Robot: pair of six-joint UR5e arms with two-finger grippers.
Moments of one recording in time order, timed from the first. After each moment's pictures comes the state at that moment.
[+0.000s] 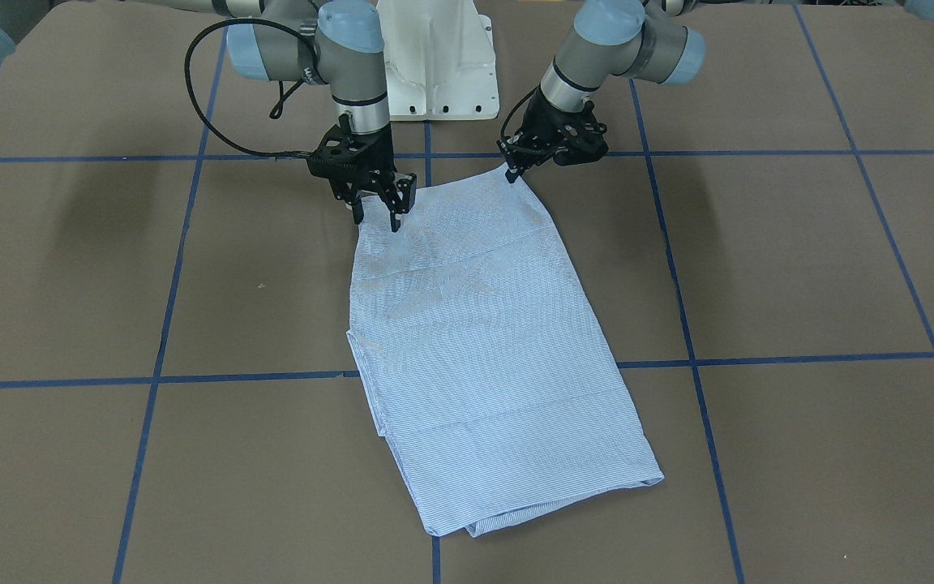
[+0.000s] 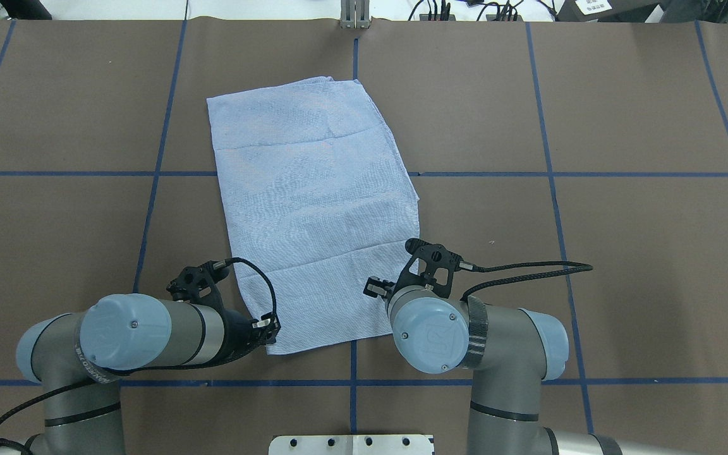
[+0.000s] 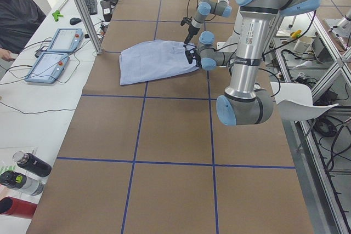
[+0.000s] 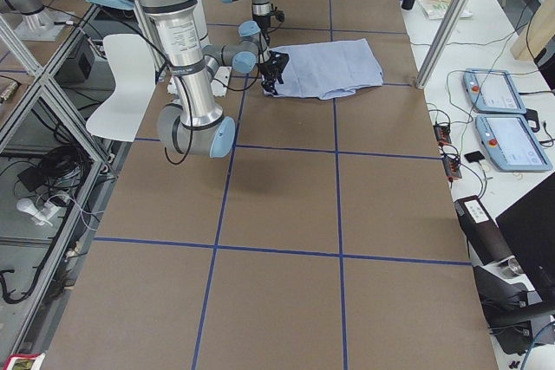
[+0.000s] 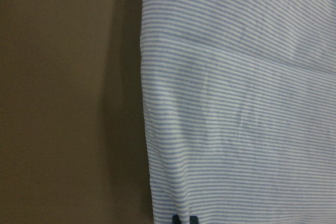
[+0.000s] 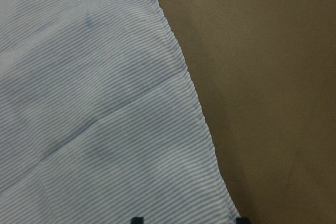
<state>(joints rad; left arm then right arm) -0.28 -1.84 -1.88 -2.11 -1.72 -1.81 0.24 -1.05 1.76 -1.45 1.37 1.79</state>
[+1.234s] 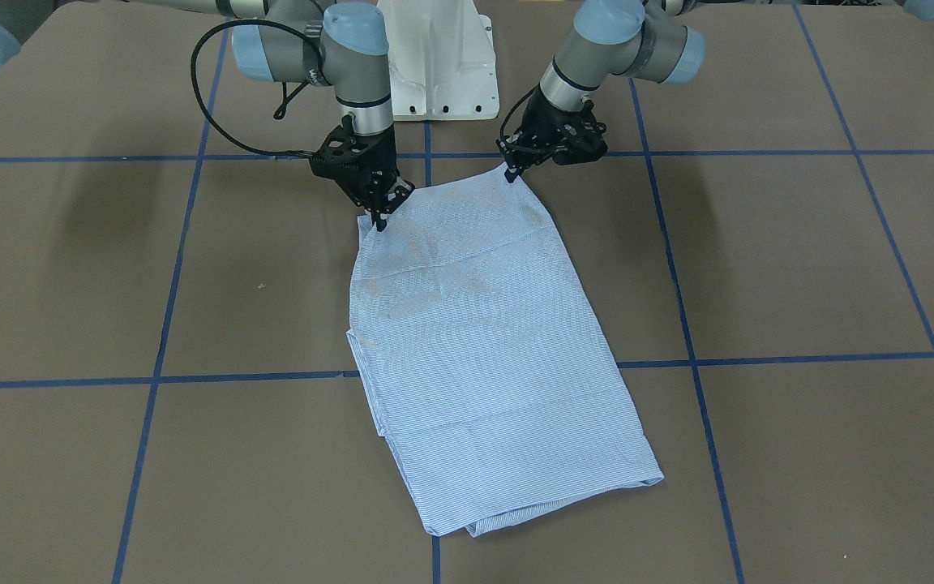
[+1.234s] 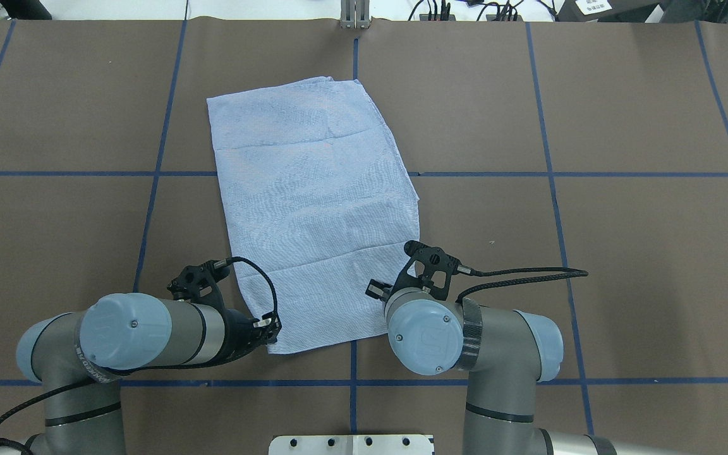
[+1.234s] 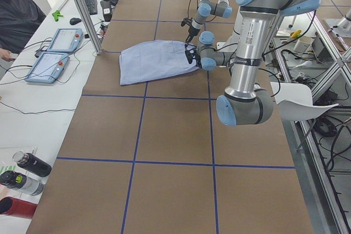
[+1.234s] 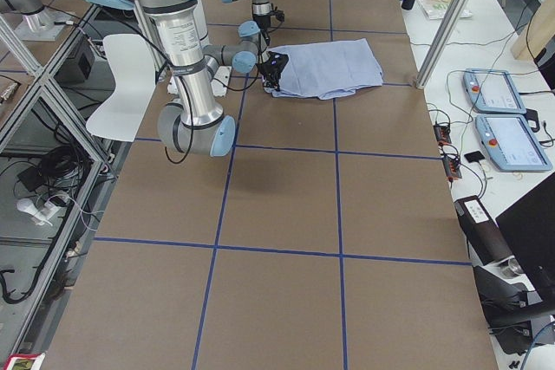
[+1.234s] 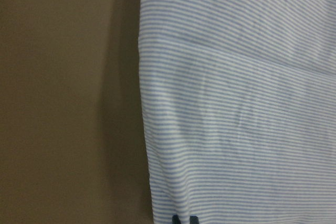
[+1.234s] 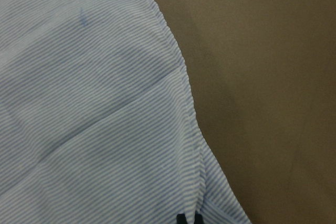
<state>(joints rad) -0.28 -1.84 -1.89 -2.11 -1.72 -1.81 0.23 -1.04 1.75 -1.45 1.37 1.82</state>
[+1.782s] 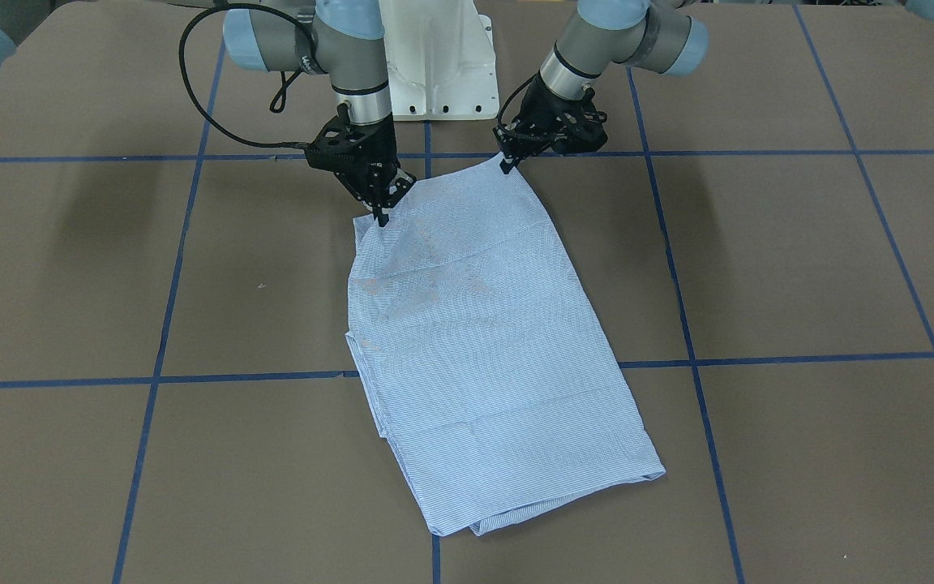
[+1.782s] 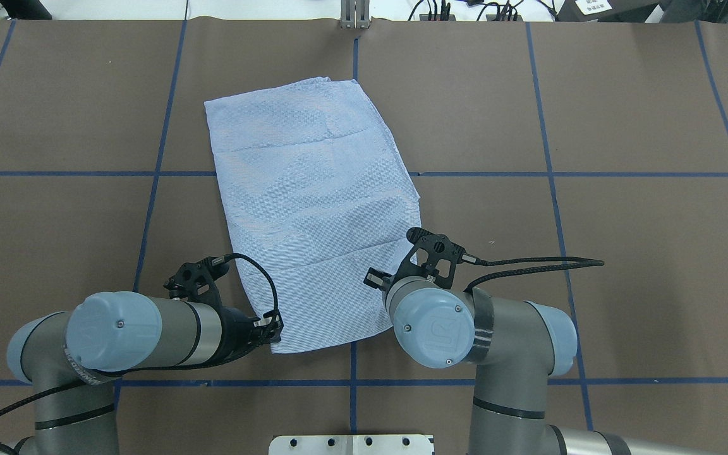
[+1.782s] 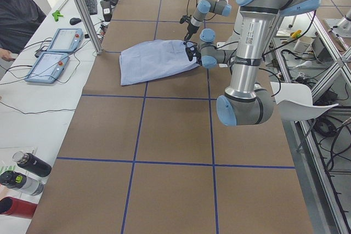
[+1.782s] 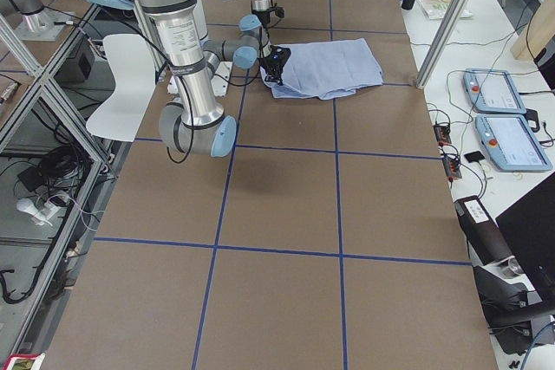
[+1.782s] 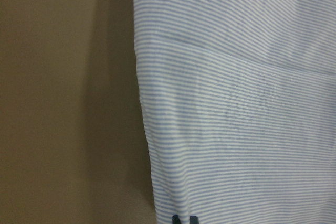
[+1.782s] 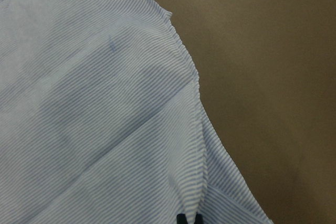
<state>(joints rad) -0.29 -1.84 -1.94 -2.10 -1.72 -1.81 0.25 -1.05 1.84 -1.49 1.37 1.82</state>
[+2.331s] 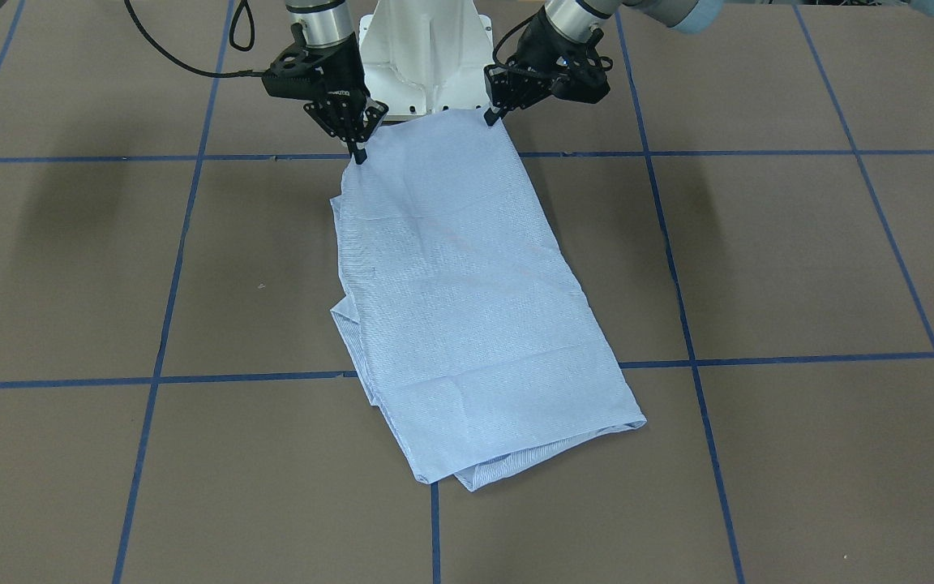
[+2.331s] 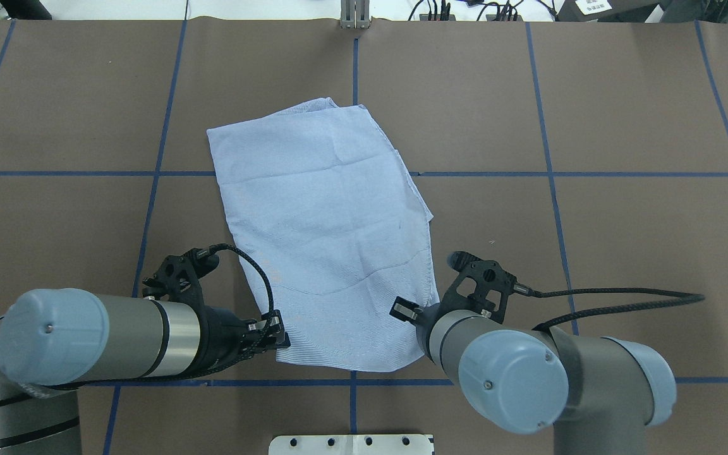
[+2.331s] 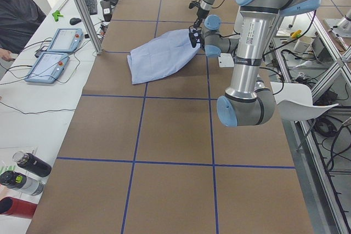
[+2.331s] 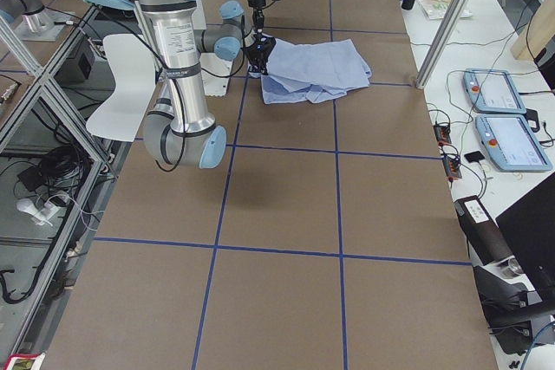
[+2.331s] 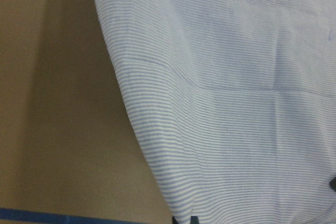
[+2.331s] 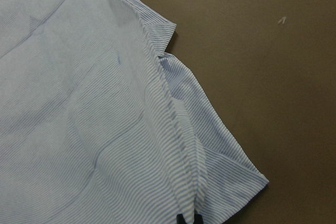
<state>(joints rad) -0.29 -1.82 -2.15 -2.05 -1.76 -1.81 0.16 -1.20 2.16 -1.60 1.36 1.89</state>
